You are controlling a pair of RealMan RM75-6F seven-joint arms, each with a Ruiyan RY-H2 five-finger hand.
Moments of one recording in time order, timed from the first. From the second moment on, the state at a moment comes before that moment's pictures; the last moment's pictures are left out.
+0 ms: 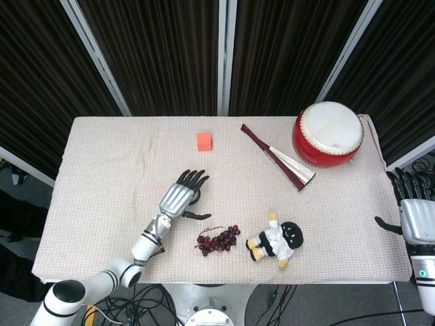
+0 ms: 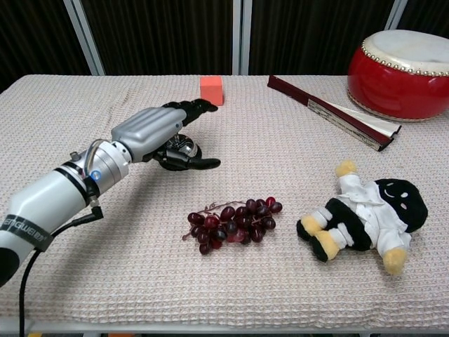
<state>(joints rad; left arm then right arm) -0.78 -2.10 -0.15 -0.68 1.48 1.07 -0.13 0.20 -1.17 0.14 -1.34 -1.41 1.37 0.12</state>
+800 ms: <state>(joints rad) -0.77 -2.05 -0.09 -0.76 1.46 0.96 -0.08 0.20 -1.18 0.13 -1.32 -1.41 1.35 0.15</state>
